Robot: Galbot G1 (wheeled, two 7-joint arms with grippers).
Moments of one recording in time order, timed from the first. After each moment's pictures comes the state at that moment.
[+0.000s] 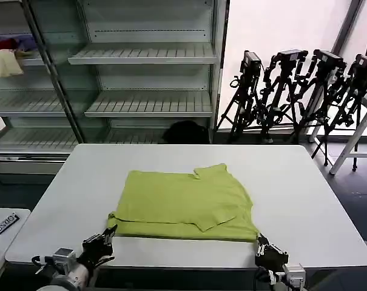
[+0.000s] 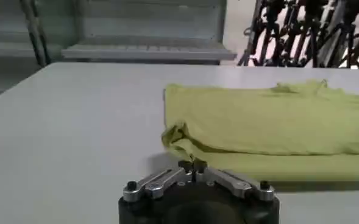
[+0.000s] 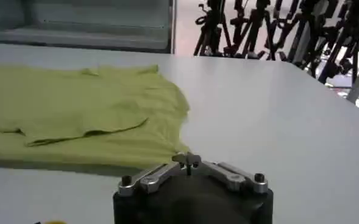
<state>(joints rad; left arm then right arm) 1.58 -1.13 -0.61 -2.17 -0.49 0.52 -0.05 -1.69 1.44 0.53 2.30 0.09 -0.56 0.06</state>
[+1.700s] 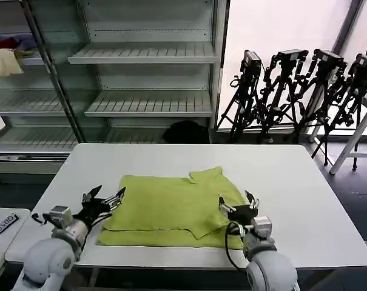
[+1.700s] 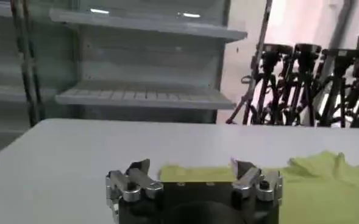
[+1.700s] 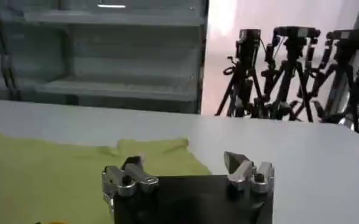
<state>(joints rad) 1.24 -1.08 -0.58 -2.01 -0.61 0.52 -0.02 -1.19 1.46 0.36 2.06 0.08 -0.59 0.08</state>
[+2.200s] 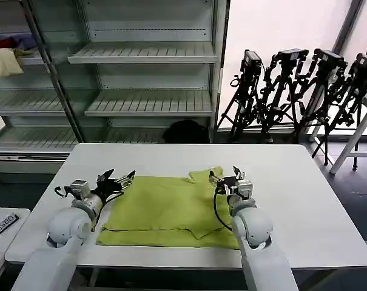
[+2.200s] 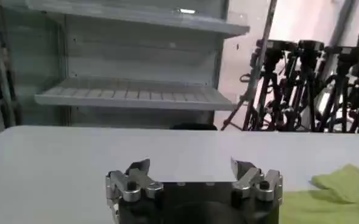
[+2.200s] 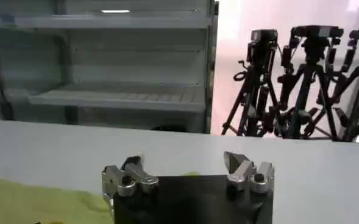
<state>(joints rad) 0.95 -1.08 -0.42 -1.74 -0.61 0.52 0.00 -0.89 1.51 0.35 1.74 0.09 -0.58 0.07</state>
